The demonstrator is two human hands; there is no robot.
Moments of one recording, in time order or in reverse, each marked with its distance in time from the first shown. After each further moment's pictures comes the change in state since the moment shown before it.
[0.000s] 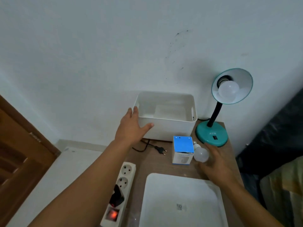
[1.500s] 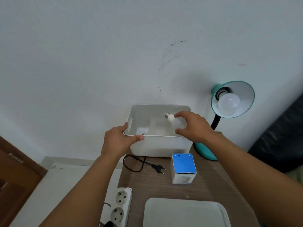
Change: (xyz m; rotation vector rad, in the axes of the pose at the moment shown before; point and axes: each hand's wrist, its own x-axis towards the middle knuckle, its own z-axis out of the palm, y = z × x) left_hand 0.047 -0.018 -0.012 -0.239 0.064 -0.123; right_hand 0.155 -0.106 -0.020 -0.262 -0.143 -0.179
